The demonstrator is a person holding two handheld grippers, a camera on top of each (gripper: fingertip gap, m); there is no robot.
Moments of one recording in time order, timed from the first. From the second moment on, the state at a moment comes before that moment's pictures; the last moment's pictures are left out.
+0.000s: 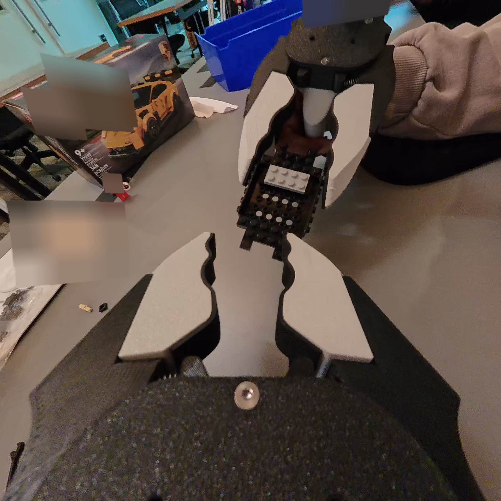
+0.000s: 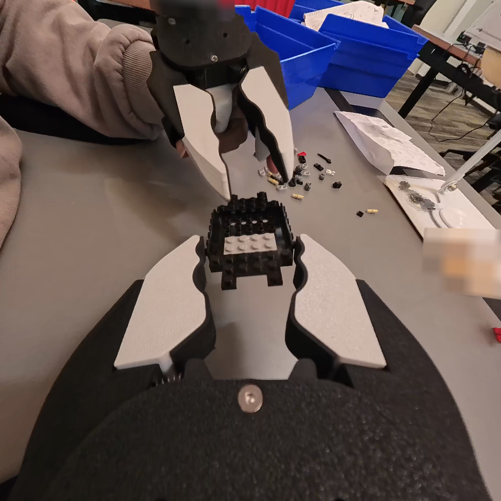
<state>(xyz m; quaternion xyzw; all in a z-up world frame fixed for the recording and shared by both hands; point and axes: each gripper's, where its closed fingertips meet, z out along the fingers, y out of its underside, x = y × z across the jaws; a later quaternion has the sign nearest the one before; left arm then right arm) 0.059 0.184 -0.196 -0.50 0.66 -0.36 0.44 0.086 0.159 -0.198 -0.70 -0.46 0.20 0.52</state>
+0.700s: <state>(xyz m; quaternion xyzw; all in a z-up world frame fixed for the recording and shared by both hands) 0.063 0.166 -0.198 -0.45 0.69 -0.33 0.46 0.069 0.147 -0.203 -0.69 -0.47 0.25 0.49</state>
